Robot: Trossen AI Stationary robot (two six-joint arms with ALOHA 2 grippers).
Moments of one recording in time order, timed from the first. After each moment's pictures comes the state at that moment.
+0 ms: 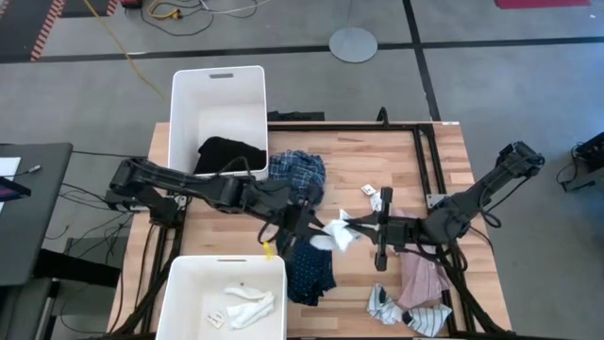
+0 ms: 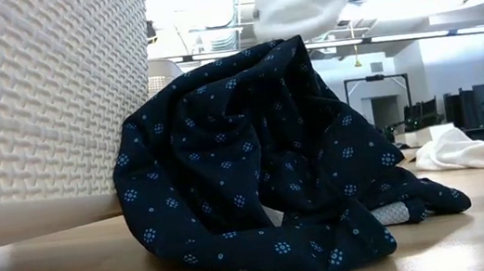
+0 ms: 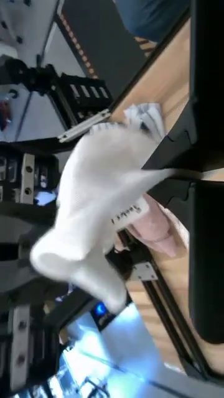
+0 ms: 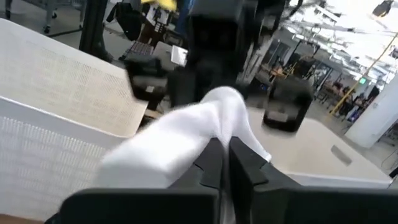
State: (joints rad) left arm -0.21 1.62 1.55 -0.21 0.02 0.37; right arm 0.62 1.15 0.97 0.13 0.75 -0.34
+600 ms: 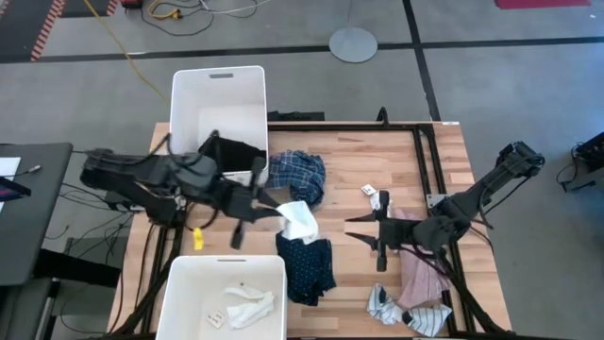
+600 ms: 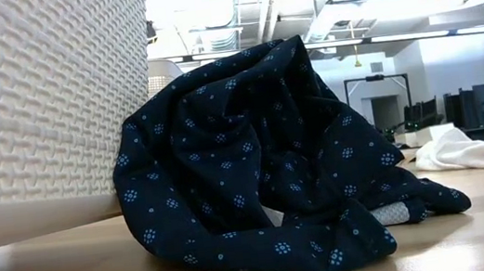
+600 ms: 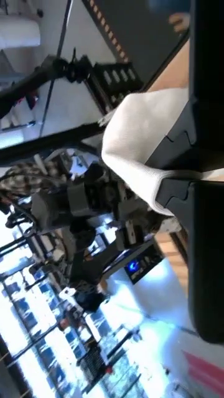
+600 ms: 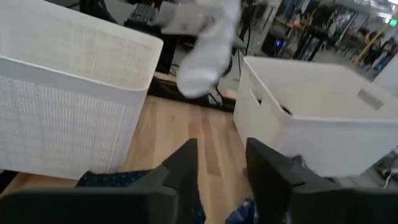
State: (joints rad) left arm -0.30 1.33 1.63 -0.44 -0.11 0.43; right arm 0.62 1.15 0.97 -0.10 0.75 -0.06
